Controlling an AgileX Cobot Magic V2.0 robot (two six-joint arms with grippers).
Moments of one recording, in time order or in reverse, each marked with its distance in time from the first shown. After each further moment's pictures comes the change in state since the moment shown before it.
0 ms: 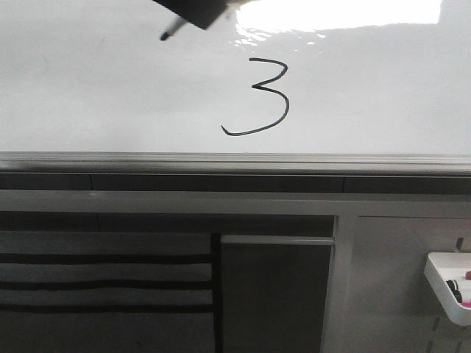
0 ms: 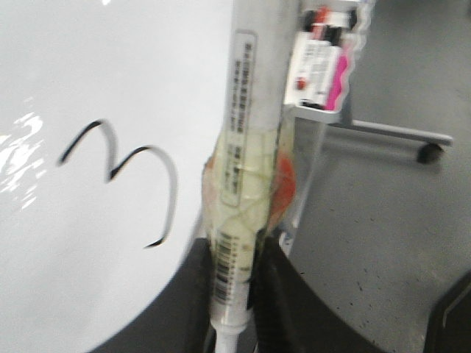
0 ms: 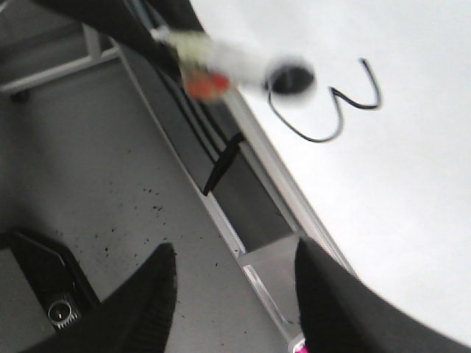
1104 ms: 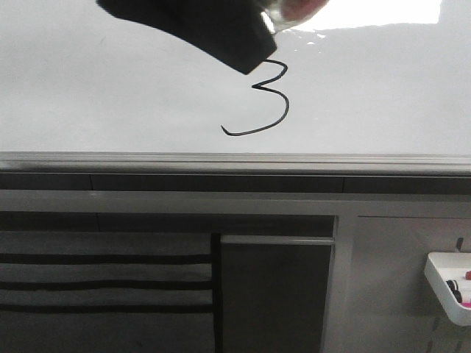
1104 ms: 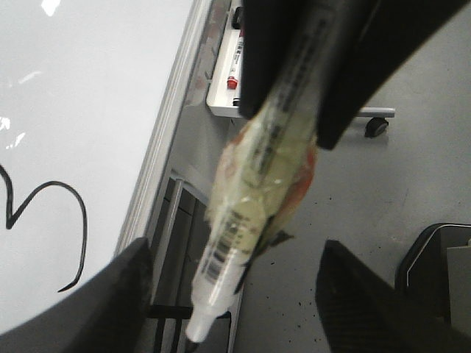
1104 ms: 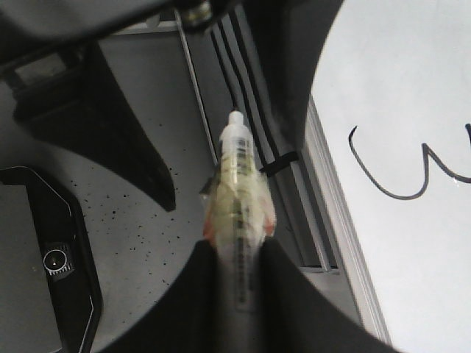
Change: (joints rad) left arm -0.155 0.000 -0.002 -0.004 0.086 0.089; right arm 0.143 0.094 0.000 0.041 -0.015 -0.207
